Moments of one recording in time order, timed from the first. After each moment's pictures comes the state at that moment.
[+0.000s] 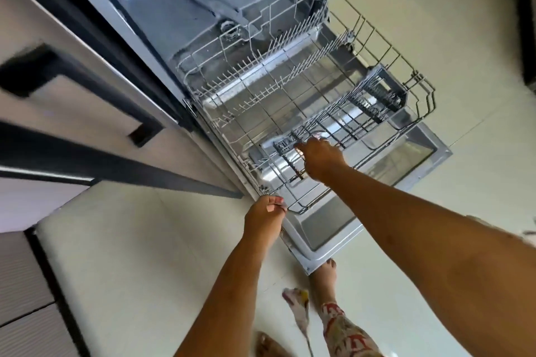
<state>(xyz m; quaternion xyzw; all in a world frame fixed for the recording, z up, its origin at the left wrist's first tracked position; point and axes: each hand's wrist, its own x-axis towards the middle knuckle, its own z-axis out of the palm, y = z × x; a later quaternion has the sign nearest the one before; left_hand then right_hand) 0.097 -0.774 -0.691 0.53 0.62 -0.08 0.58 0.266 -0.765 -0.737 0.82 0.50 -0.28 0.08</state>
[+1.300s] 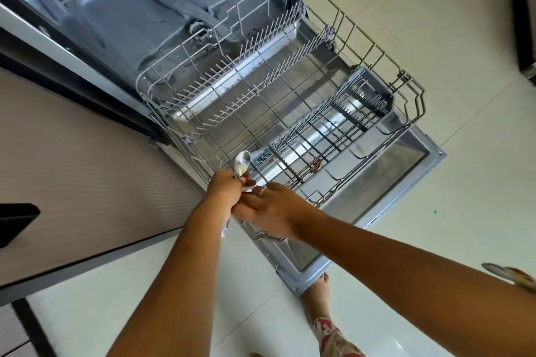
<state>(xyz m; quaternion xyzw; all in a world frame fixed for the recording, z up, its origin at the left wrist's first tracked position) 0.161 -0.681 -0.731 0.46 0.66 -0.06 0.59 0.241 -0.786 -0.754 0.56 0.82 -0.06 -0.14</state>
